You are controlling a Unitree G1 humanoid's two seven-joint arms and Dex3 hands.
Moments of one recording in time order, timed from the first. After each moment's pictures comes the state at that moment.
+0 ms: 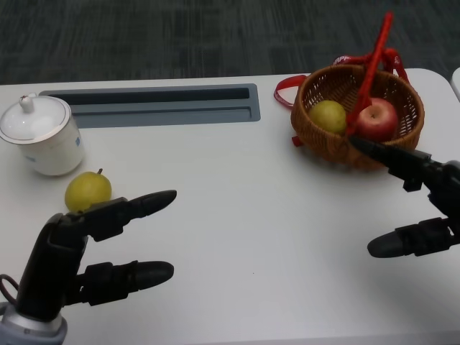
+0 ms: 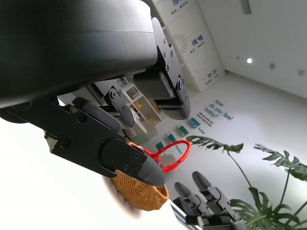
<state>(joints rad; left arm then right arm) -0.10 0.21 -0.01 0.50 0.00 -1.17 -0.14 -0.53 -0.42 0.24 1.05 -0.29 -1.24 -0.03</state>
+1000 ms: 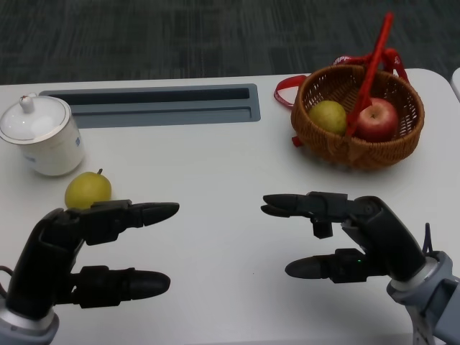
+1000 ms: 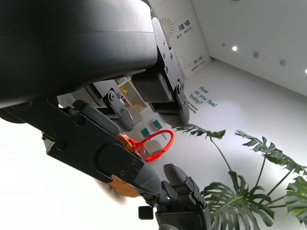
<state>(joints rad) -0.11 0.25 -0.04 0.46 -0.18 -1.17 -0.32 -0.44 -0.05 0.14 1.01 0.18 -1.24 0.59</state>
